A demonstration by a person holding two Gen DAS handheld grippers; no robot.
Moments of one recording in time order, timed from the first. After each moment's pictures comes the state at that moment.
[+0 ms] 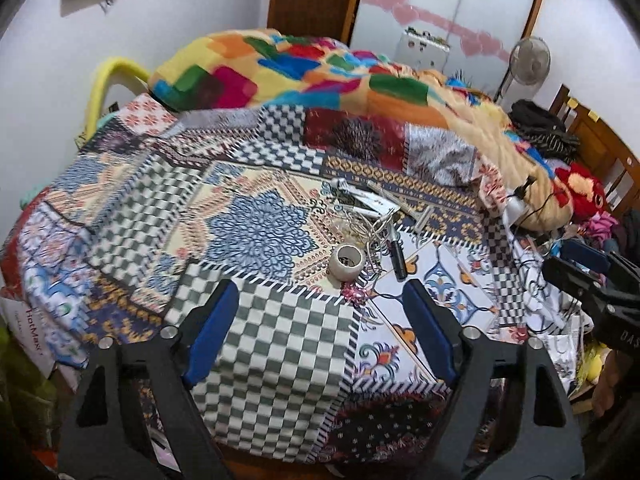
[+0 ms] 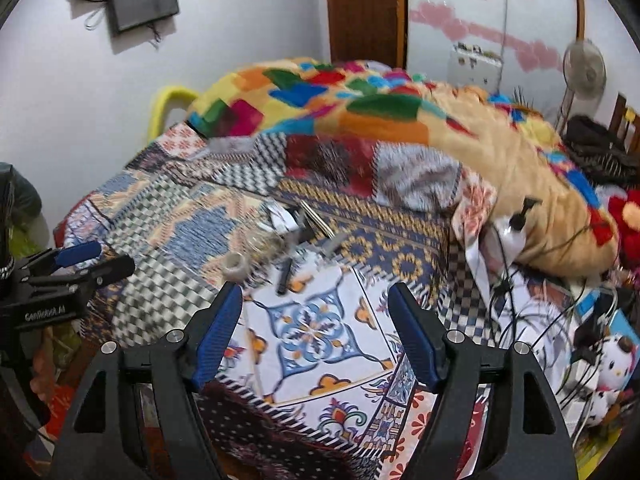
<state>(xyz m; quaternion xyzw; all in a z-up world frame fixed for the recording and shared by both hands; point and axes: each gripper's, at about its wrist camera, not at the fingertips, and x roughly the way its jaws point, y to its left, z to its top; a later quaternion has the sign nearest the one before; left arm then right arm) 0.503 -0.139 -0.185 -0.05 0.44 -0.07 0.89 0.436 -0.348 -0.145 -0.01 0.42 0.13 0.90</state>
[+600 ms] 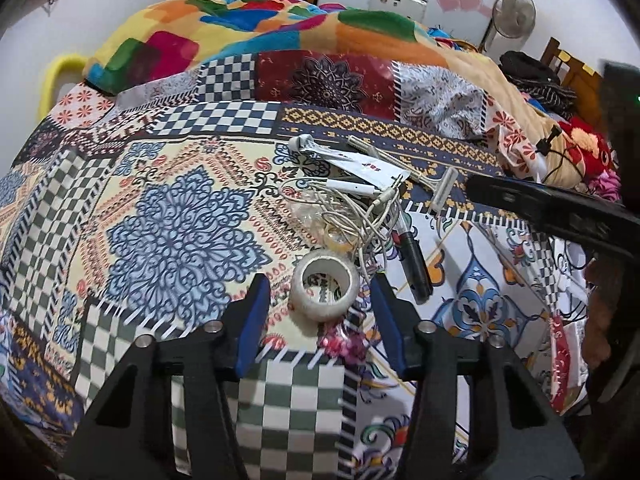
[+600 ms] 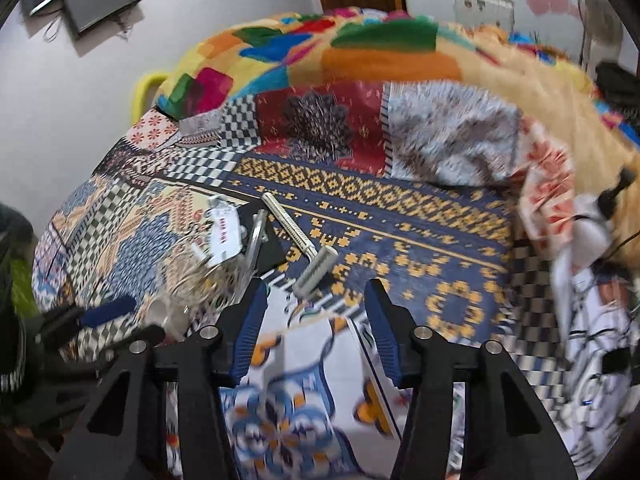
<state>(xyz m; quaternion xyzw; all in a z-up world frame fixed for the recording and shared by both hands) 0.584 -0.183 -0.277 -0.01 0.48 -0.12 0.87 0.555 -0.347 -0.233 0.07 0.48 0.14 0.86</state>
